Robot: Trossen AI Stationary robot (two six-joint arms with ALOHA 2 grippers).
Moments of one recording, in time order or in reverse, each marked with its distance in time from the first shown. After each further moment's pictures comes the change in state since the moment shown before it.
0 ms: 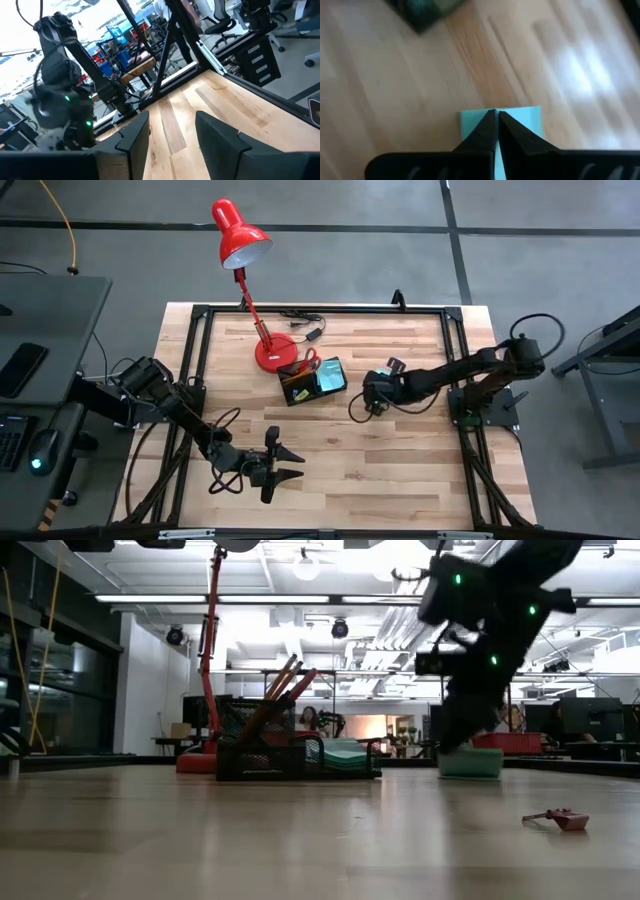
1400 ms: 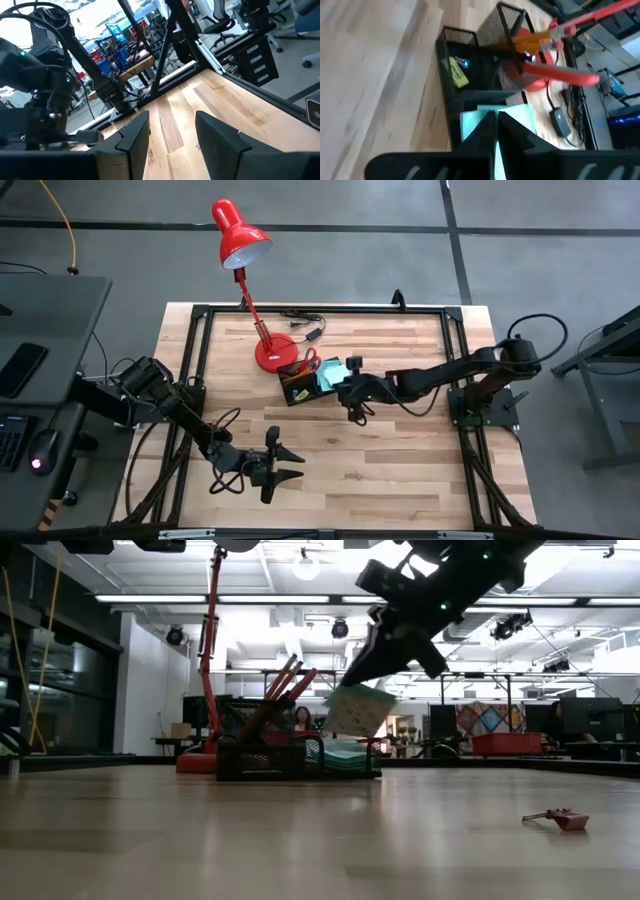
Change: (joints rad) left arm 0.000 0.000 0.000 -0.012 0.002 -0.025; right arm 0.033 0.032 0.149 0.438 -0.141 -0.775
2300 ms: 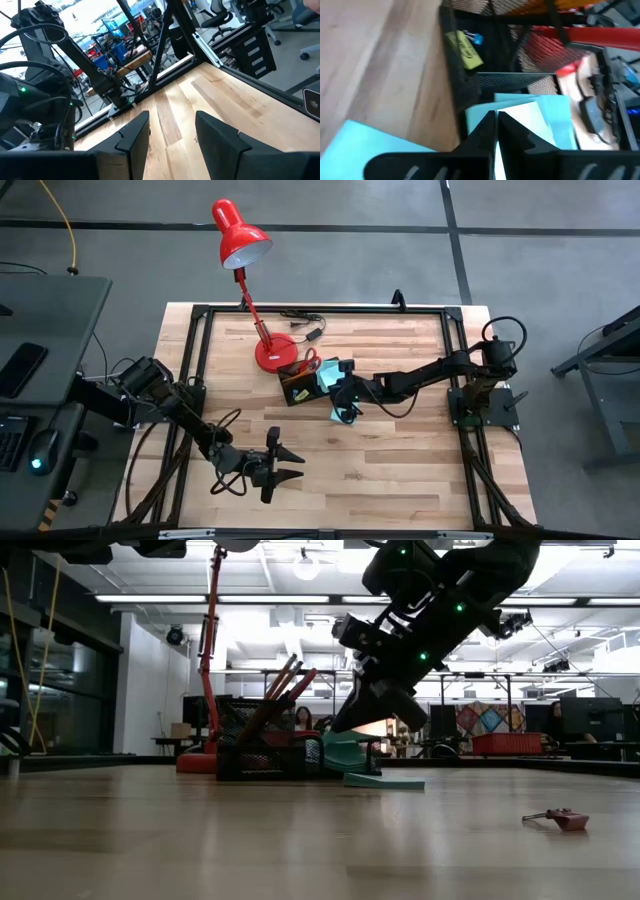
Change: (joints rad) left arm 0.000 0.000 0.000 -0.040 0.000 -0.007; right arm -0.048 0.183 0.001 0.124 -0.037 0.005
